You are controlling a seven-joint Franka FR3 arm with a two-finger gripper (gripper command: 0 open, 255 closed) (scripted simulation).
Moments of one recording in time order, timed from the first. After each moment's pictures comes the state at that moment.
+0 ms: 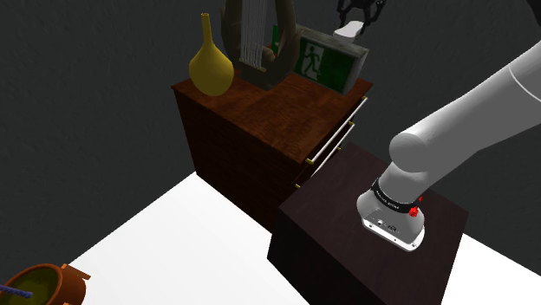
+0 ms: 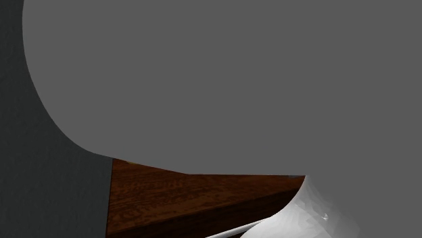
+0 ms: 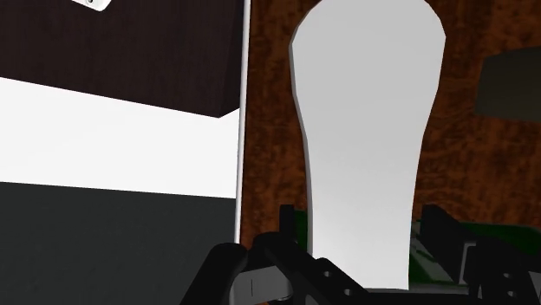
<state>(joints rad) -0.40 -0.28 -0.11 -1.96 -0.01 1.68 0.87</state>
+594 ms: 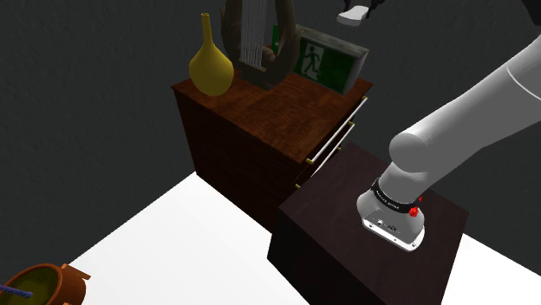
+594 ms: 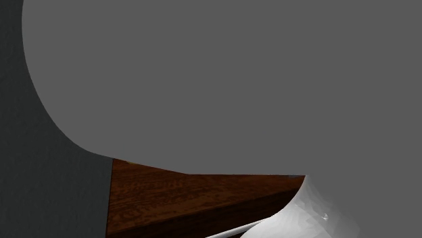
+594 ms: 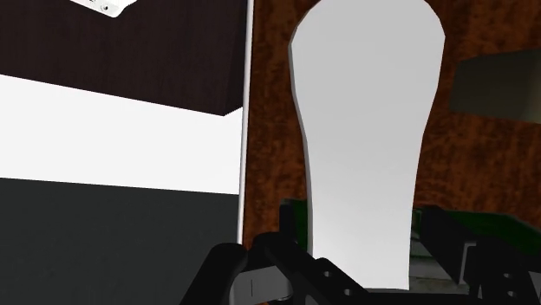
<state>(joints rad) -0.40 -0.26 -0.11 -1.81 -0.01 1.56 0.87</state>
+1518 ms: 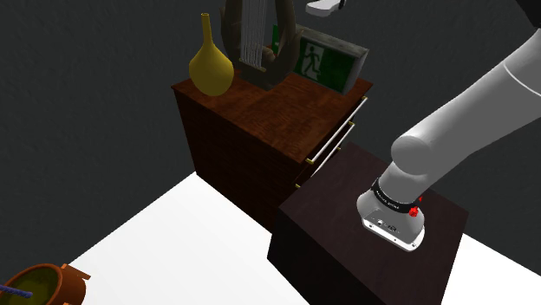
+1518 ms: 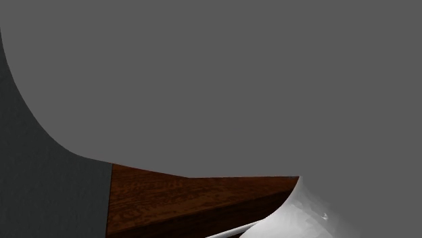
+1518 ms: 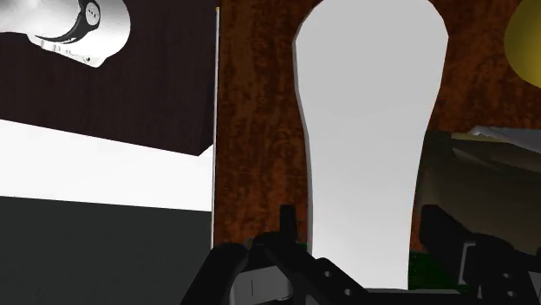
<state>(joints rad) -0.31 -0.22 0.03 -1.70 0.02 1.49 1.09</state>
